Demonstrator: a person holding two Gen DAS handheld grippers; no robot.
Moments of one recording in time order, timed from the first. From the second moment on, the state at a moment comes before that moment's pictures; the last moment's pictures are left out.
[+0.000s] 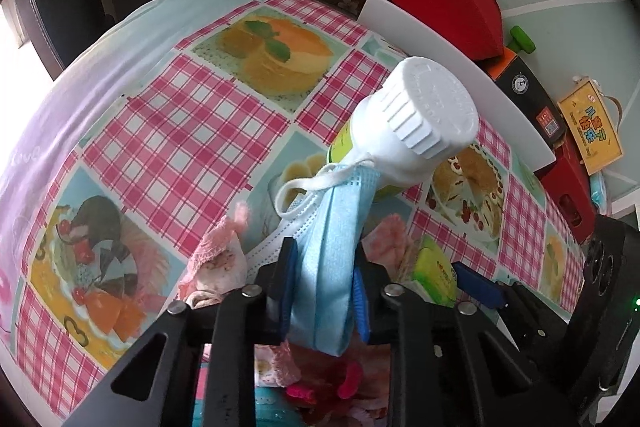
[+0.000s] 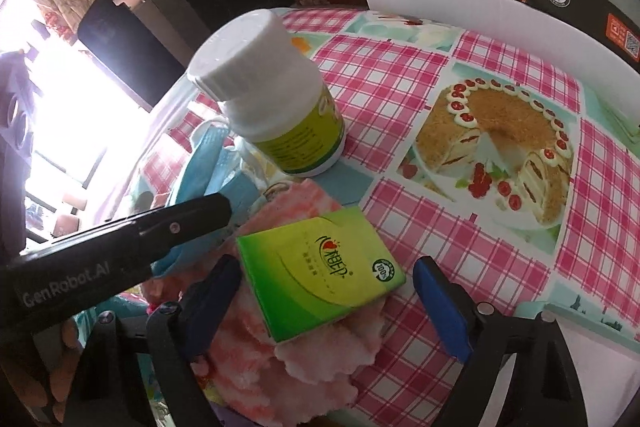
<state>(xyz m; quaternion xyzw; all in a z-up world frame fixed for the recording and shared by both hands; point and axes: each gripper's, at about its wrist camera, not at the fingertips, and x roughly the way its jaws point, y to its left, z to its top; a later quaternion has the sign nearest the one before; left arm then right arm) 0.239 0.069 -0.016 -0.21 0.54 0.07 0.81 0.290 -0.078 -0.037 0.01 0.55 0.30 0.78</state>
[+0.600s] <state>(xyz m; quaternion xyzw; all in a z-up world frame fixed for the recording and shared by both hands) 0.238 0.070 -0.011 -0.22 0.52 0.07 0.82 0.289 -0.073 -0.038 0.00 0.56 0.30 0.78</state>
